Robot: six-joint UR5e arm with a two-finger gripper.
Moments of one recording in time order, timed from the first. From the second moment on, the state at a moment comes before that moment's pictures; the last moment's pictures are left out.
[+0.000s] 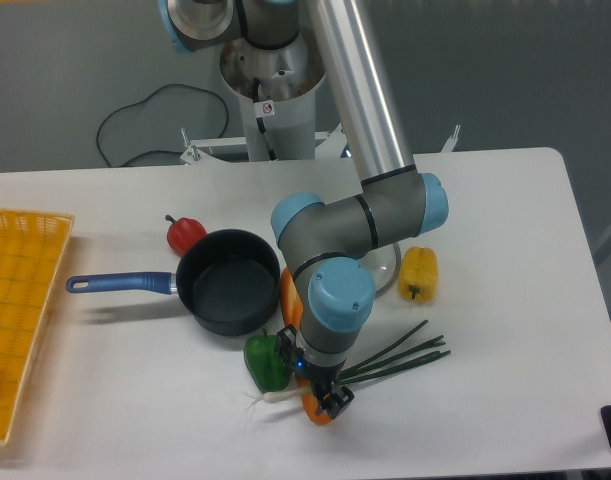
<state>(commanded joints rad) 2.40 -2.23 -1.43 -0.98 1.37 1.21</state>
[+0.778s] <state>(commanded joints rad) 2.39 -2.24 -1.43 -0.98 1.37 1.20</state>
